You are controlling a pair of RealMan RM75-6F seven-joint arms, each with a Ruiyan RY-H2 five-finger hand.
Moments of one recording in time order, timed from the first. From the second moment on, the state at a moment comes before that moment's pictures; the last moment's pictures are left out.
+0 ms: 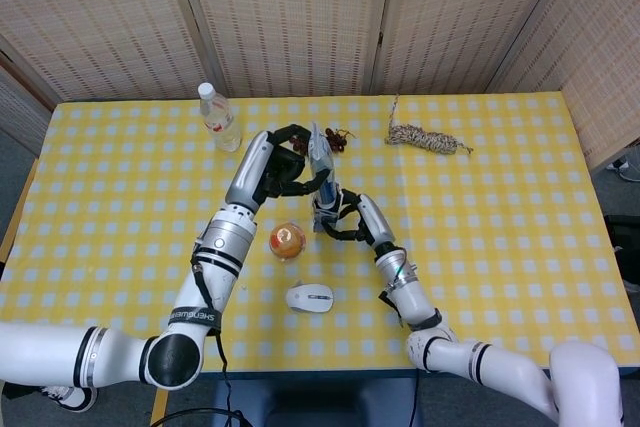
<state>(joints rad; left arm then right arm) -1.15 -1.38 -0.75 -2.04 0.22 1.31 0.11 0.74 -1.83 0.42 -1.26 -1.08 0.86 0.47</state>
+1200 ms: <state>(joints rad) -1.09 -1.41 -0.67 -2.02 0.32 1.22 0.10 0.72 -1.80 0.44 -1.32 -1.08 0.81 0.58</state>
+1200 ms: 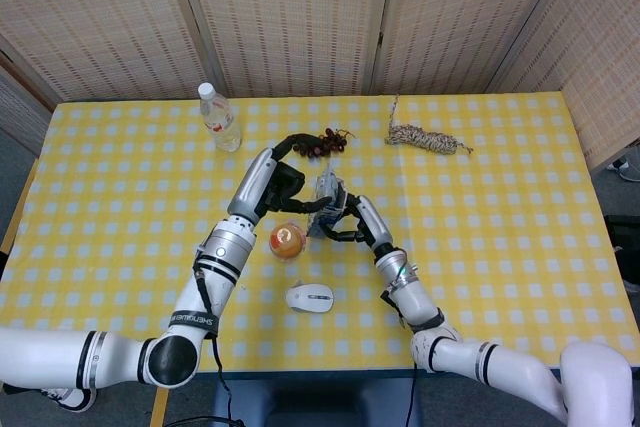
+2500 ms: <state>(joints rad) -0.71 -1.14 -0.12 -1.94 1.07 1.39 0.51 0.61 -1.41 0.33 -1.58 -1.07 0.97 0.05</state>
